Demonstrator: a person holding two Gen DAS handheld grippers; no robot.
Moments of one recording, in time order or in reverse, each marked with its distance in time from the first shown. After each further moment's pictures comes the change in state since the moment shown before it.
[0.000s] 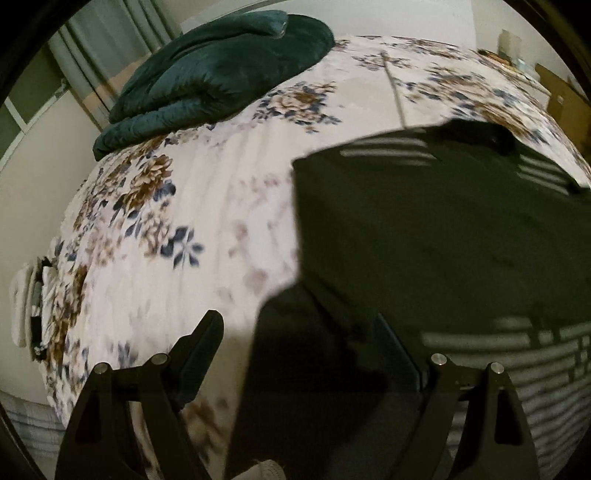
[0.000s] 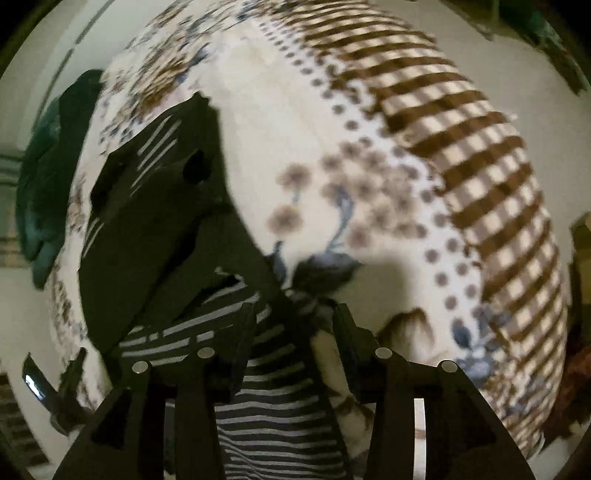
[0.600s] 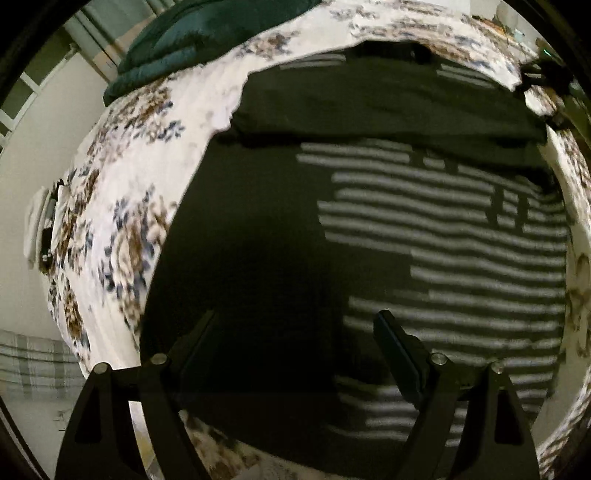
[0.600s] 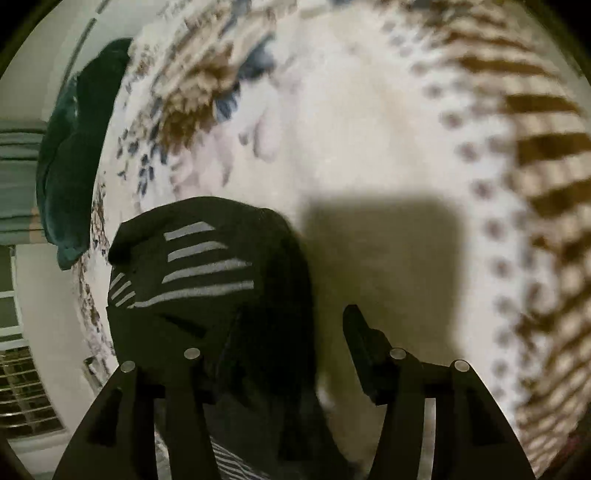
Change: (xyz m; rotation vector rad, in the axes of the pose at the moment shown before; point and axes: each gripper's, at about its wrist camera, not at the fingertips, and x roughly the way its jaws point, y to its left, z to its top) left arm -0.093 -0.100 -0.134 -0.045 0.210 0.008; right arm 0.101 0.087 0.201 -0.125 0.178 0.152
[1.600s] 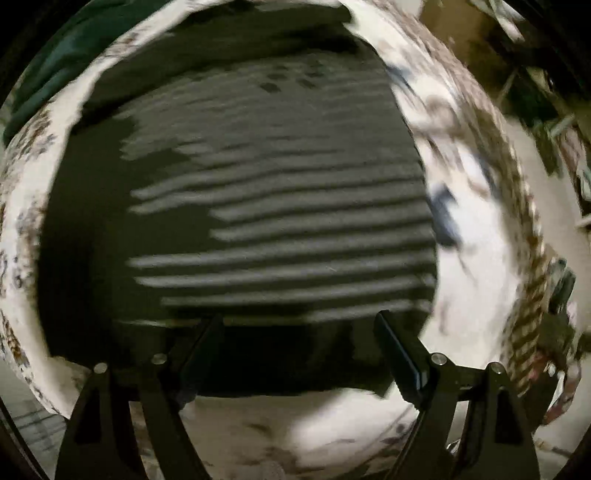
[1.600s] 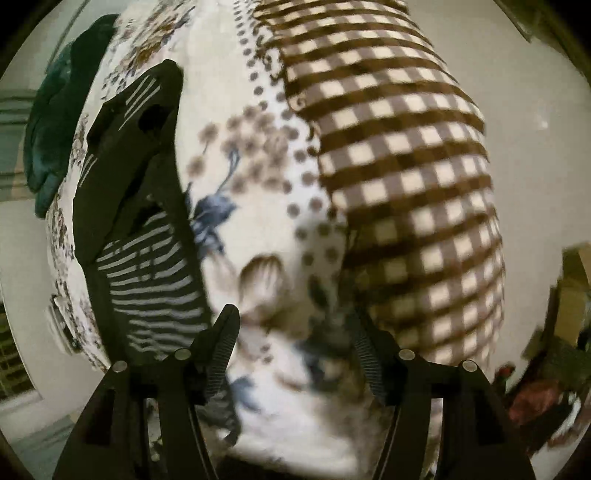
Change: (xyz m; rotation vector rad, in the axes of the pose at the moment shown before) left arm -0.022 -0.137 -0.115 0.316 0.087 -0.316; right arm -0.114 -0.155 -0.239 -0.034 0.037 -0.137
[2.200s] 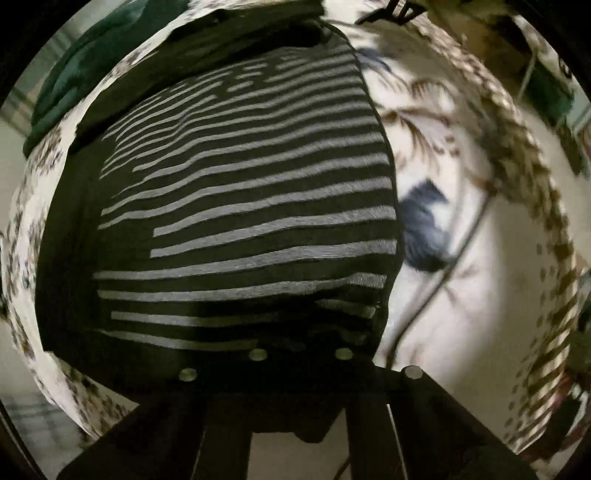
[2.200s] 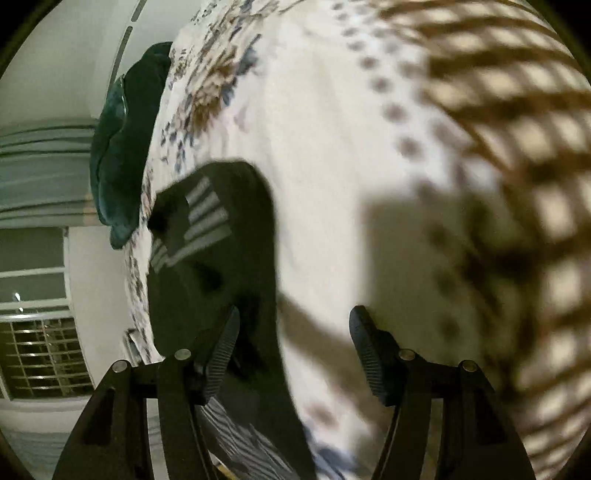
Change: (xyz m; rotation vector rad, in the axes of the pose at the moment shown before) left arm 0.025 -0.072 0.010 -0.043 -0.080 0.131; right arm 0.069 0.073 0.208 -0.013 -0.066 0.387
